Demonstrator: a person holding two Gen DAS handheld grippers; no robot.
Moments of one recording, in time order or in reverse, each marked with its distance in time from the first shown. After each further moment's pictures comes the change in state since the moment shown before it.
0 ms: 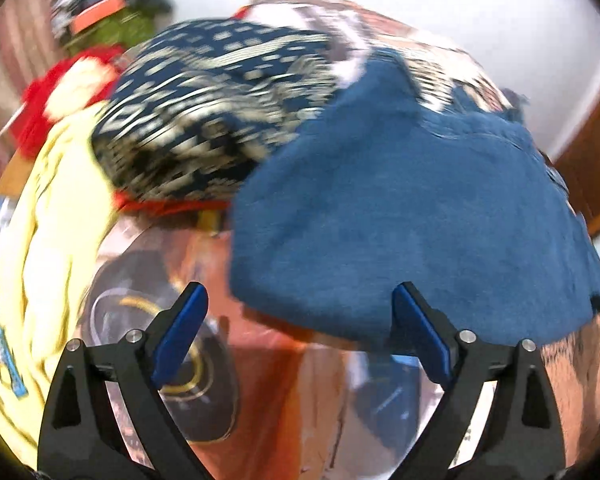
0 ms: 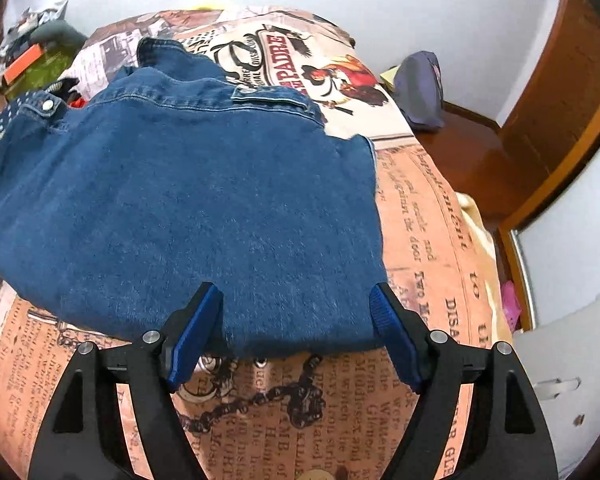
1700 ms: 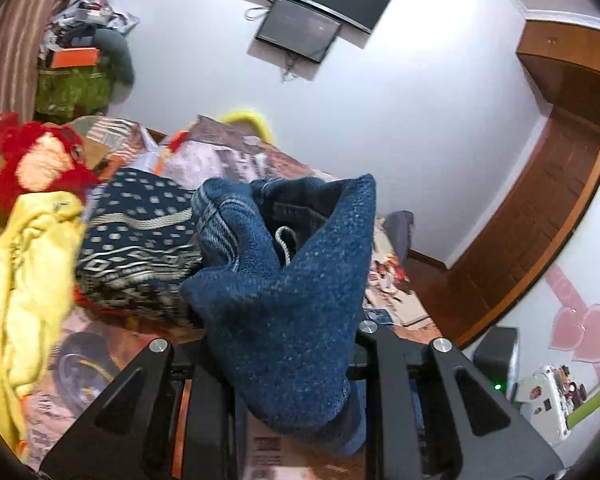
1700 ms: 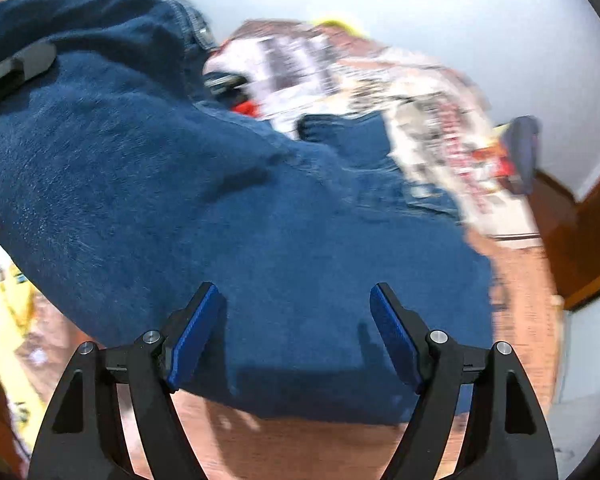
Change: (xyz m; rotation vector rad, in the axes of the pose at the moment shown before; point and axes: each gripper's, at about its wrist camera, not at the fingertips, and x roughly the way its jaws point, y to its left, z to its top) left arm -0.179 -0.024 0.023 -0.084 -0.397 -0.381; right arm -0.056 0.187 0.023 -0.312 0.021 0.303
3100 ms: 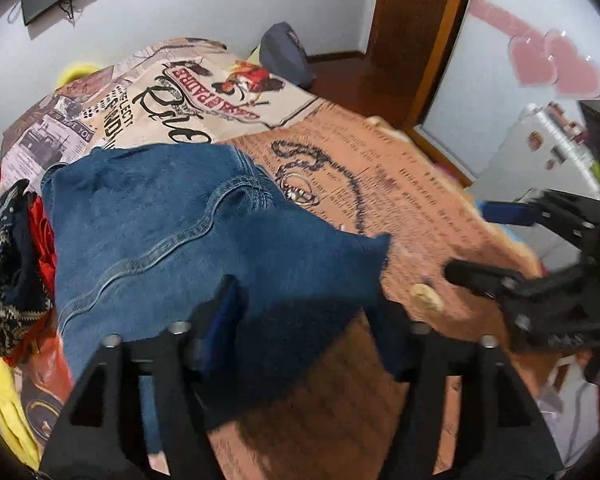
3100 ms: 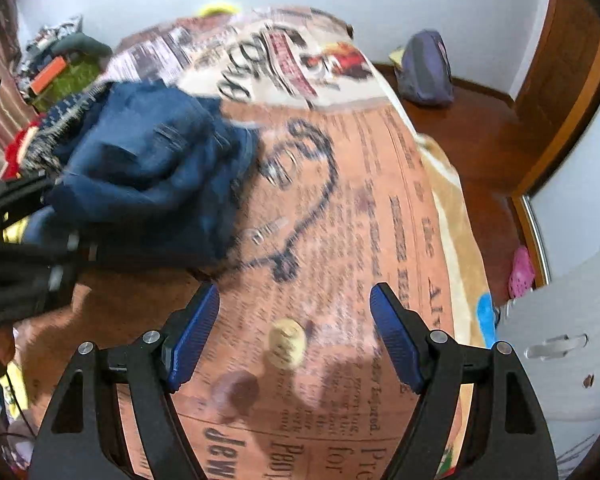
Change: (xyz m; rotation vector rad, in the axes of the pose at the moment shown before) left arm 0.108 -0.203 -0.164 0.660 0.553 -0.169; right arm -0.091 -0.179 -0.147 0.320 -0.042 -0.164
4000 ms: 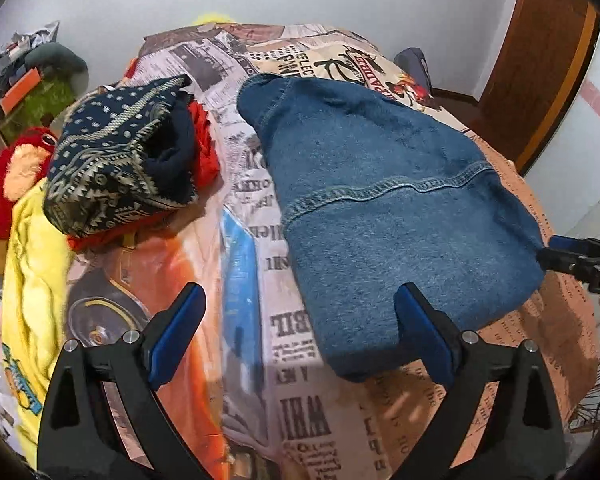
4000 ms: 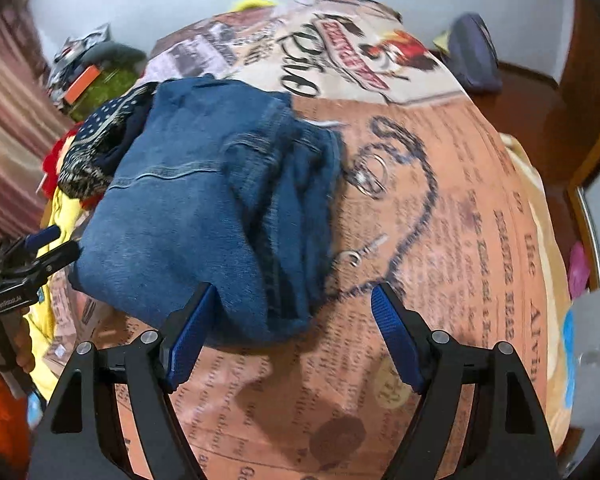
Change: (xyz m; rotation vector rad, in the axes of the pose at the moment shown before) left arm -0.051 0.141 -0.084 -0.328 -0.037 0.276; right arm 0.045 0.026 0.014 0.060 0.080 0.175
